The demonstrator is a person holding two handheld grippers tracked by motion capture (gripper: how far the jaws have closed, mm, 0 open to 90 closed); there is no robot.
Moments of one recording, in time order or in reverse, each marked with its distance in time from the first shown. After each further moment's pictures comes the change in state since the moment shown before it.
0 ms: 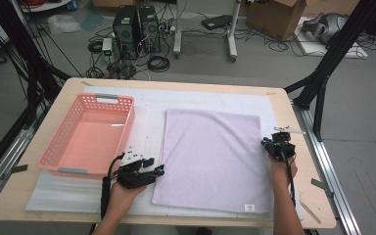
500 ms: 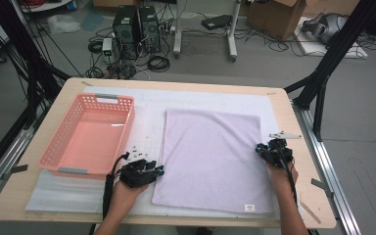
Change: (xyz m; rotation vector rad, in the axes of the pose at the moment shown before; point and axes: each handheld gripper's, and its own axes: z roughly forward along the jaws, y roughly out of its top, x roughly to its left) left arm -0.007 0.002 0.010 0.100 0.035 0.032; right arm 0.017 -0.010 -0.016 0.006 0.145 -0.149
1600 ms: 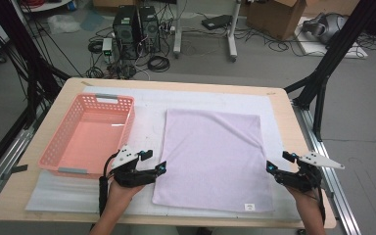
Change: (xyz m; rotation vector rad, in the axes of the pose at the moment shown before) left arm 0.000 0.011 -0.030 -0.308 -0.119 0.045; right arm -0.009 -0.043 -0.095 -0.278 0.214 -0.049
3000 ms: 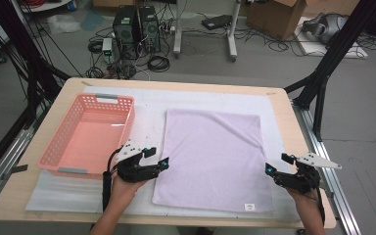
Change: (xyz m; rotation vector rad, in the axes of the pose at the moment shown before) left arm 0.003 0.010 0.018 0.056 0.000 -0.024; right arm -0.003 -0.005 0.008 0.040 0.010 0.016
